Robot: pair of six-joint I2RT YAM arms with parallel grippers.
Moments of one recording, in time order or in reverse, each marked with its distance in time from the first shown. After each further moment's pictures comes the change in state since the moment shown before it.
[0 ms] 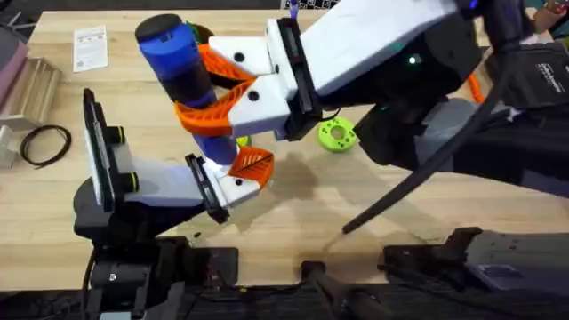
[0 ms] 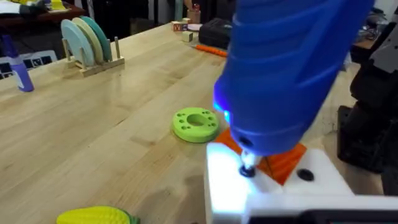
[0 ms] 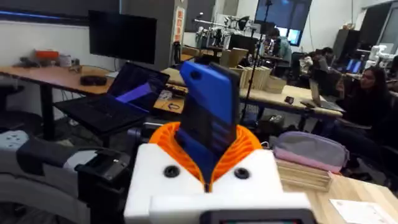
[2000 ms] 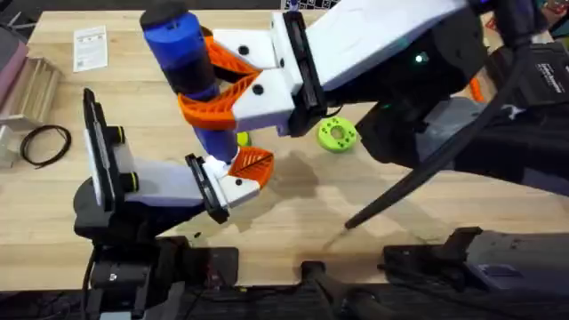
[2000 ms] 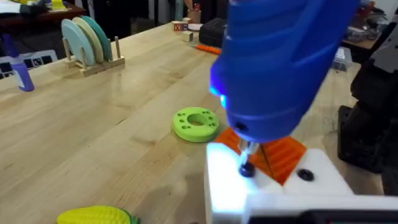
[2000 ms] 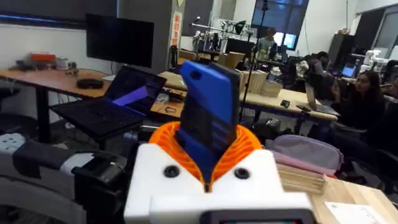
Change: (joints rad) left arm 0.000 0.000 0.000 0.000 -0.001 0.000; right arm -0.015 0.000 -0.002 0.029 0.001 0.017
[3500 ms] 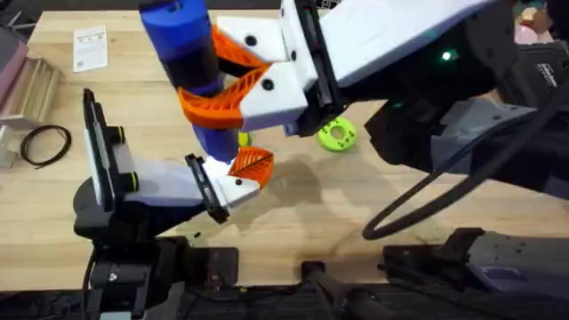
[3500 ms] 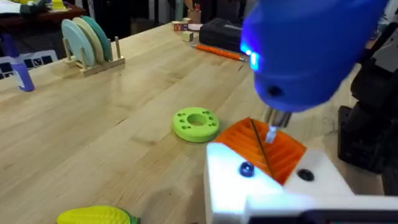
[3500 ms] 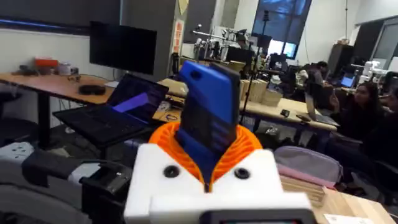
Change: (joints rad) left arm 0.000 0.000 0.000 0.000 0.000 0.000; right arm -0.002 -0.054 0.000 -0.001 -0.001 0.026
